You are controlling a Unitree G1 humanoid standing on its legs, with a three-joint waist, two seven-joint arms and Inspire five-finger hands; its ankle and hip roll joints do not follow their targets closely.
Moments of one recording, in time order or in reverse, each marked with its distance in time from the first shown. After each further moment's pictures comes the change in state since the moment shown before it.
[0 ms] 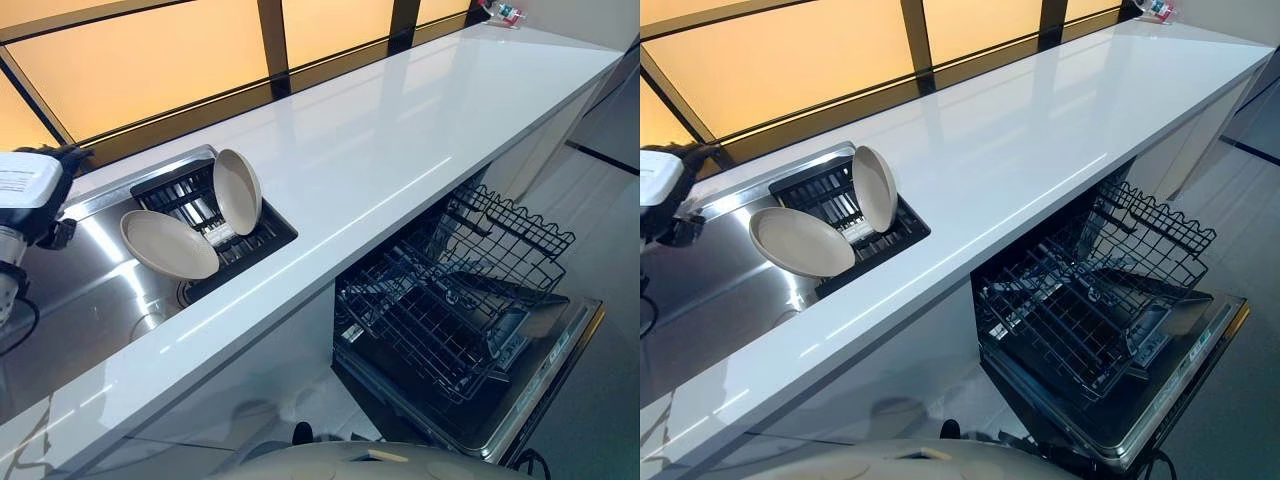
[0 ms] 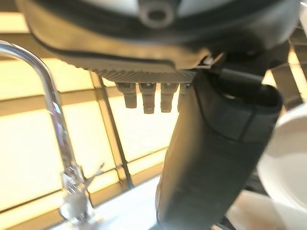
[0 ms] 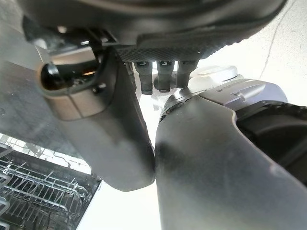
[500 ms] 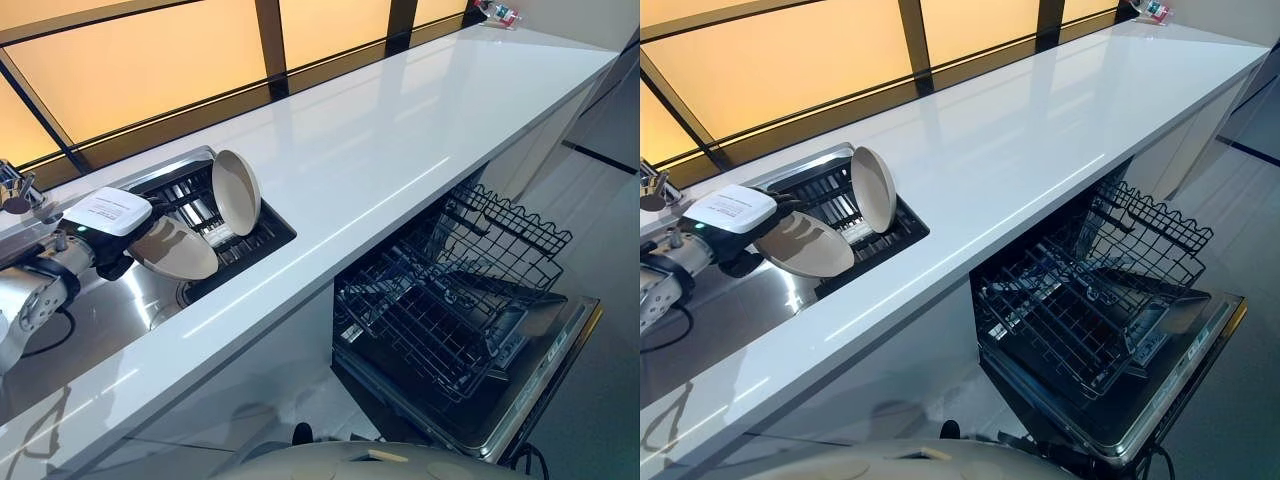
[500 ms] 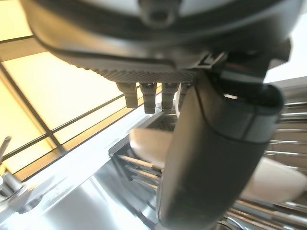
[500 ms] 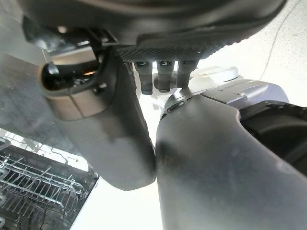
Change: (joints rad) left arm -0.066 -0.003 -0.103 -0.154 0.110 -0.131 -0.334; right arm -0.014 -0.002 0.000 0.001 -0.032 0.008 0.003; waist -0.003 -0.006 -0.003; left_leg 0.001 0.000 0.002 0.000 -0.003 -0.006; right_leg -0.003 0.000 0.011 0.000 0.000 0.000
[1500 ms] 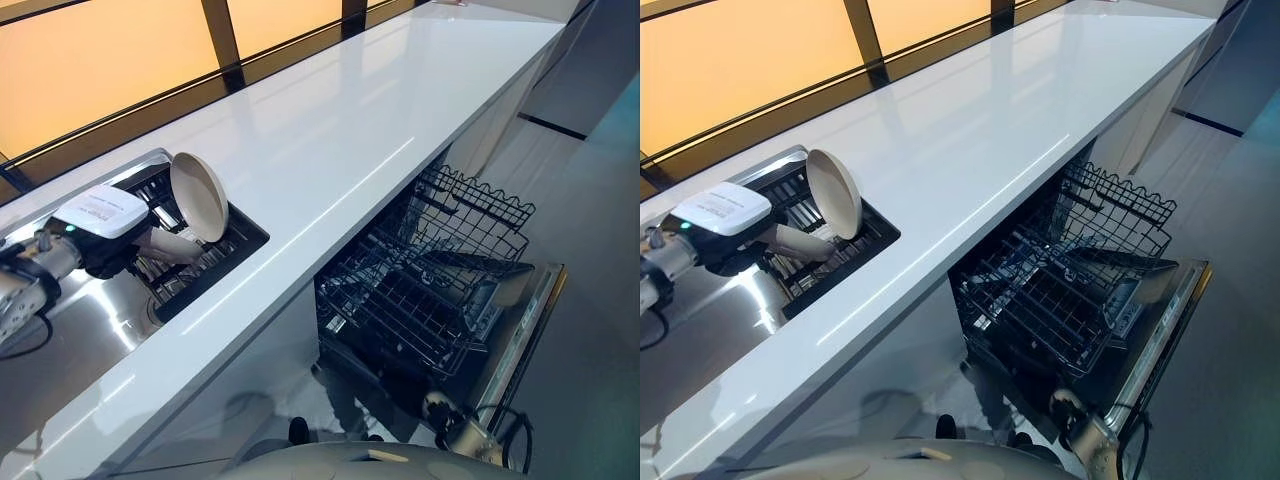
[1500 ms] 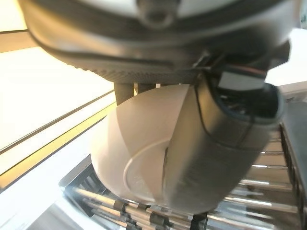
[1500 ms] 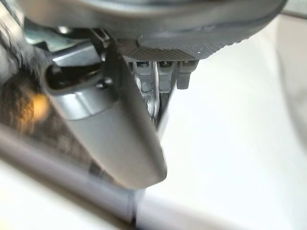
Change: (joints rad) left arm 0.241 0.073 0.118 -0.044 -0.075 -0.060 0.223; right arm 0.246 0.046 0.122 -1.079 0.393 0.122 0.078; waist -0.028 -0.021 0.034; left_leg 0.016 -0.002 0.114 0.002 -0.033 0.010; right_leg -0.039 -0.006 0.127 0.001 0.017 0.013
